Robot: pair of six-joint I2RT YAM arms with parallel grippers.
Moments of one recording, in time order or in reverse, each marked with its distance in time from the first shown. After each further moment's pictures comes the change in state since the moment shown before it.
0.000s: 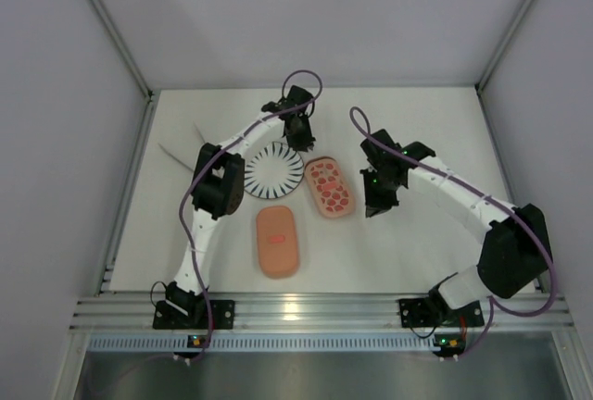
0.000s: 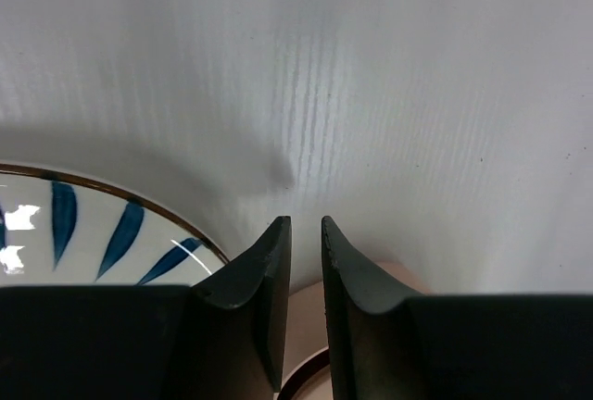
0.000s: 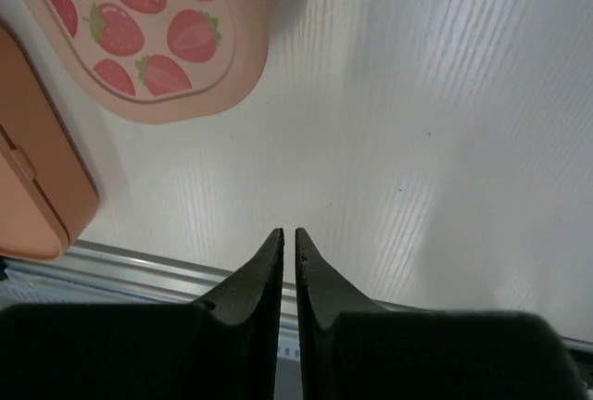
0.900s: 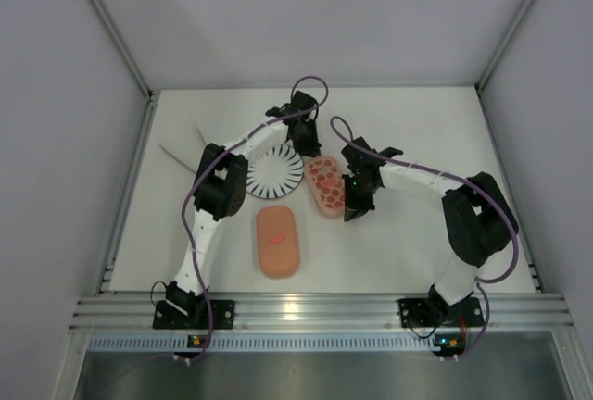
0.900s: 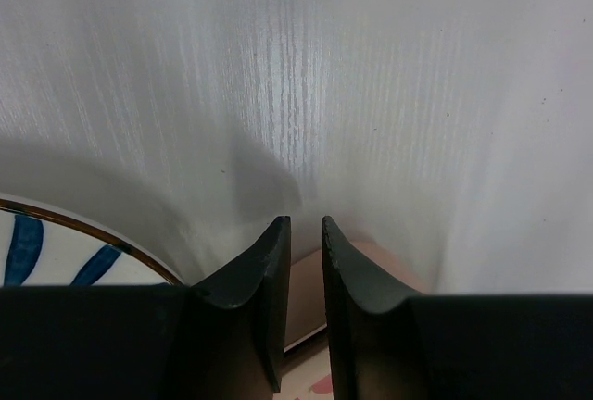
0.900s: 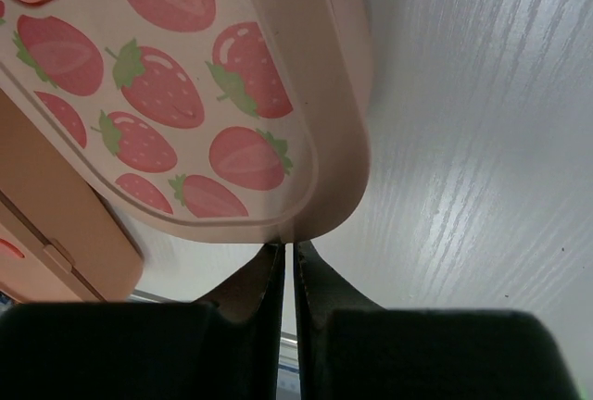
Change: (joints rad) left arm -0.023 0.002 -0.061 0.081 0.128 0.029; right arm 0.039 0.233 -0.063 0.262 -0.131 0.119
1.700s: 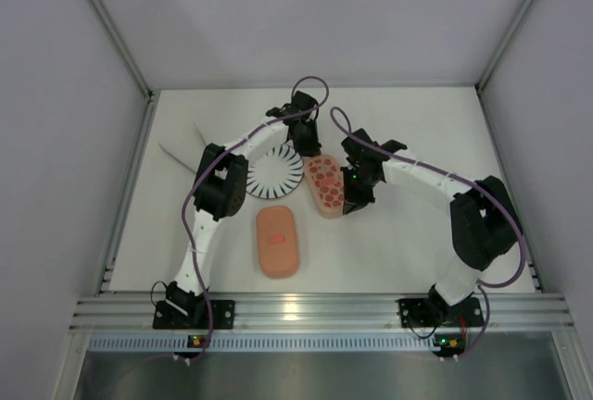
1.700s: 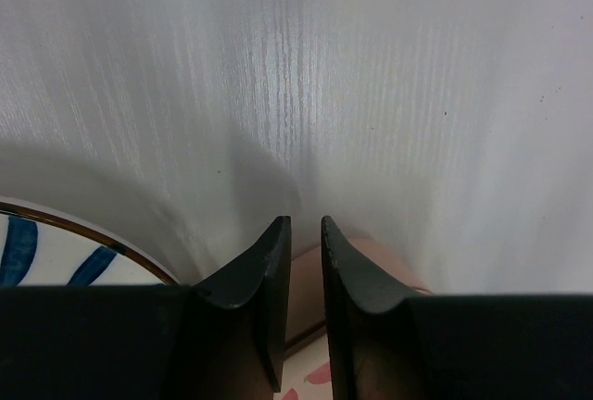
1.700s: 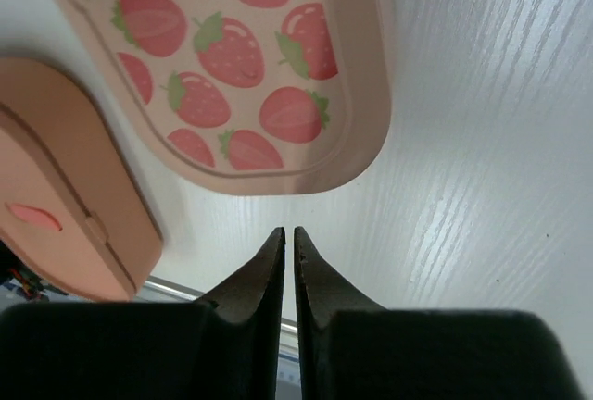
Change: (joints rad) left arm -0.004 0.000 -0.002 0.003 0.004 0.004; right arm 0.003 -0.009 0.066 -0.045 0.003 -0.035
